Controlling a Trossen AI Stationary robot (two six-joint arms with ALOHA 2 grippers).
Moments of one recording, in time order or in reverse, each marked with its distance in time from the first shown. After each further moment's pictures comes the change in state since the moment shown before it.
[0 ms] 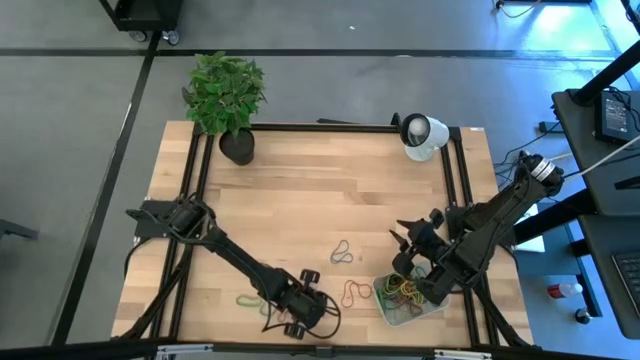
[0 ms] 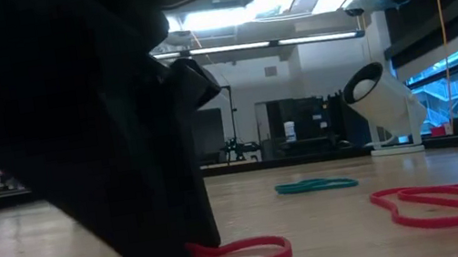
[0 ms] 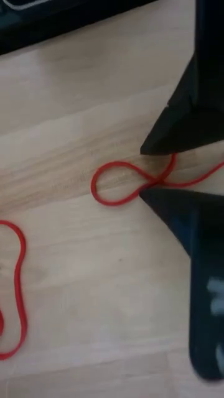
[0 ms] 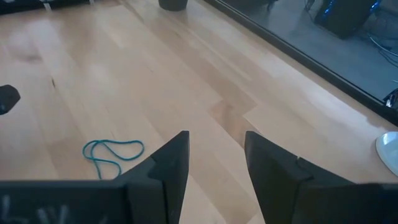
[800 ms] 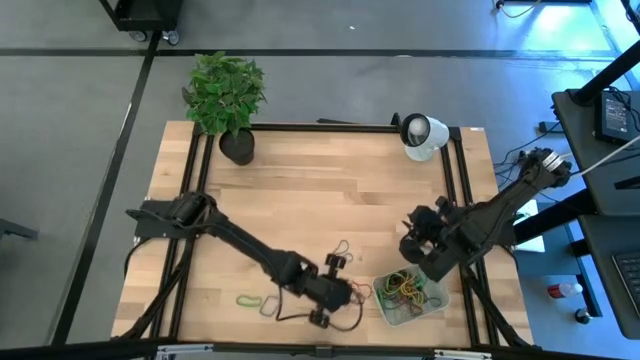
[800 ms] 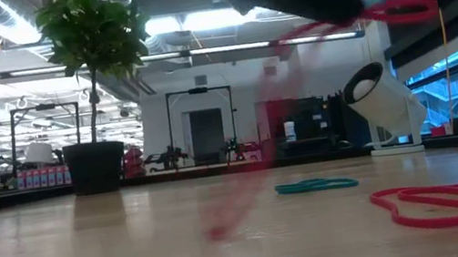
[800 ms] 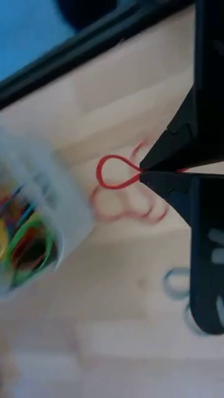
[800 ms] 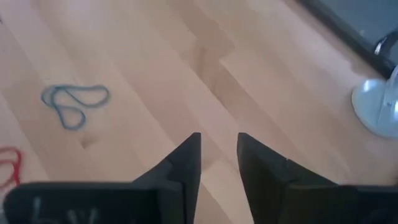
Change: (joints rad) left arm 0.115 -0.030 0.236 -0.054 -0.116 0.223; right arm -0.118 -0.141 -0.011 -0.126 -0.286 -0.105
